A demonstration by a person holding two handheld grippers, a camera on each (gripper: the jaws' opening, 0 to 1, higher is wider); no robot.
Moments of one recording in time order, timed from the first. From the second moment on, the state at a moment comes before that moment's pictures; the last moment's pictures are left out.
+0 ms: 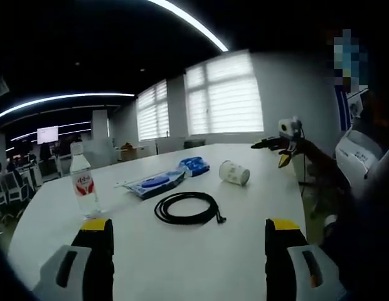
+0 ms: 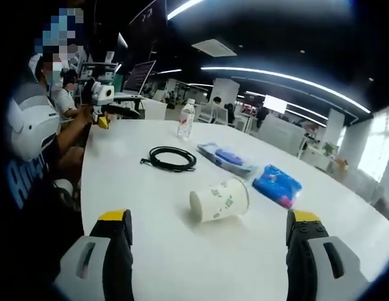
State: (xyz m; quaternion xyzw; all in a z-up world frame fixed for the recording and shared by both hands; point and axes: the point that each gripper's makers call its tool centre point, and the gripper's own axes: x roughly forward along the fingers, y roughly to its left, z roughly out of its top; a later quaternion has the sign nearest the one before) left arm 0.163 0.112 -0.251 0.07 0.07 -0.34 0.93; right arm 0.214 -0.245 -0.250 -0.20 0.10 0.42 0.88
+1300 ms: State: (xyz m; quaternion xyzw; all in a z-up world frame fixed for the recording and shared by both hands) left arm 0.149 0.096 -0.256 0.07 0.06 -0.36 0.93; right arm 0.266 -0.230 -0.244 -0.23 0.13 0.47 0.84
